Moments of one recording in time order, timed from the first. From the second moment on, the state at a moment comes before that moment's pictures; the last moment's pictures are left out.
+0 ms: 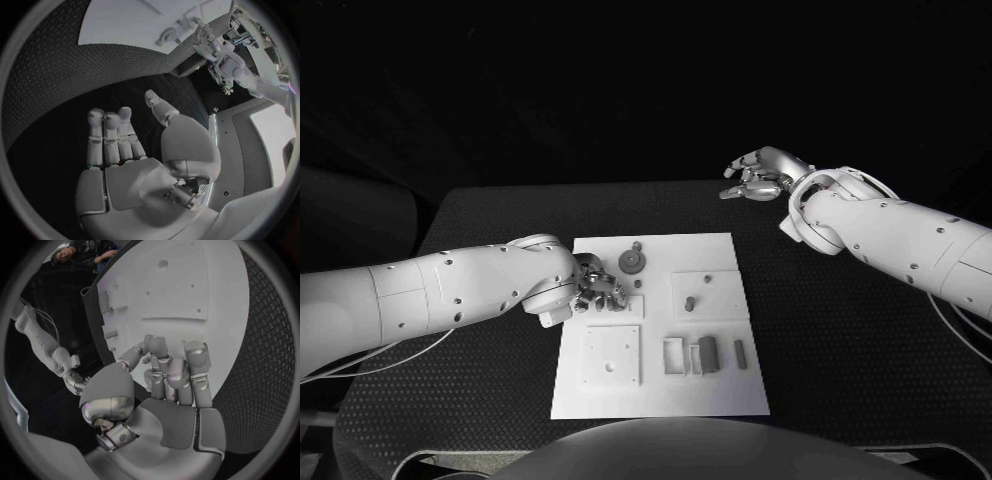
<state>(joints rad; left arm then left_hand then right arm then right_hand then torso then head) 1.17 -0.71 -0.24 1.39 -0.86 -0.03 -0.55 0.78 -0.08 0.60 -0.25 0.37 1.30 -0.04 0.43 0.83 1.42 -0.10 0.75 0.60 1.30 -0.20 1.43 0.79 0.06 1.36 -0.24 0.82 1.31 1.19 -0.56 -0.01 1.00 -1.18 -0.31 0.06 0.98 -0.13 0.53 -0.26 0.05 0.78 0.17 0.10 0.69 0.95 0.08 1.03 0.92 1.05 -0.02 1.26 0.99 0.22 0.93 0.02 1.12 1.28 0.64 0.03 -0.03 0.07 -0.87</state>
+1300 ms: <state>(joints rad) 1.17 -0.73 -0.24 1.39 -0.85 -0.03 -0.54 0.77 -0.11 0.59 -0.24 0.35 1.29 -0.03 0.43 0.83 1.41 -0.09 0.75 0.59 1.30 -0.20 1.42 0.78 0.06 1.36 -0.24 0.81 1.31 1.19 -0.56 -0.01 1.00 -1.18 -0.31 0.06 0.98 -0.13 0.53 -0.25 0.05 0.78 0.17 0.10 0.69 0.95 0.08 1.03 0.92 1.05 -0.02 1.26 0.99 0.22 0.93 0.03 1.12 1.28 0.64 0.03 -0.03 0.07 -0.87</state>
